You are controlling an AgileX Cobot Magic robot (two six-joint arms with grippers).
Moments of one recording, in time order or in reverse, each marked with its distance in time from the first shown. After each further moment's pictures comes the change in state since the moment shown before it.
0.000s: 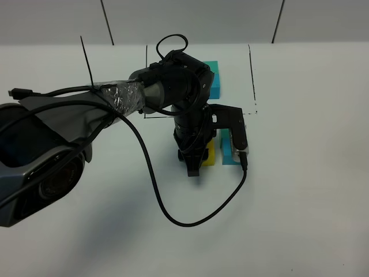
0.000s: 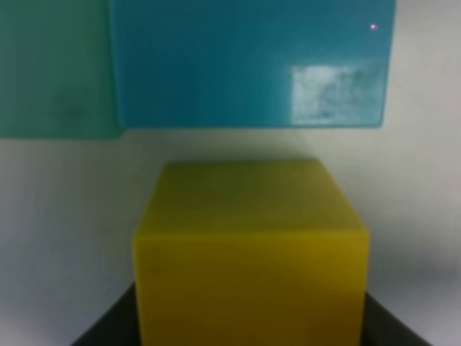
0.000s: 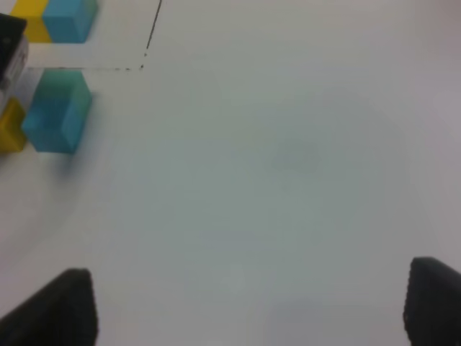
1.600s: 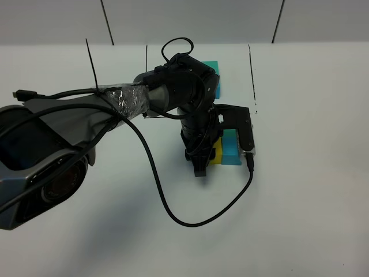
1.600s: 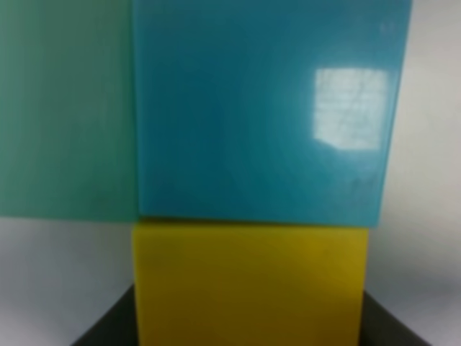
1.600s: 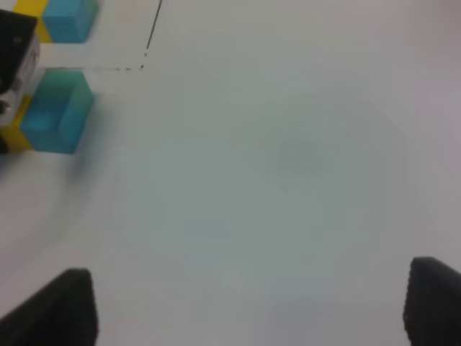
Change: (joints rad) left arm -0.020 0.002 0.000 0.001 -0.062 -0.003; right arm 0.000 0.000 0.000 0.001 0.000 0.000
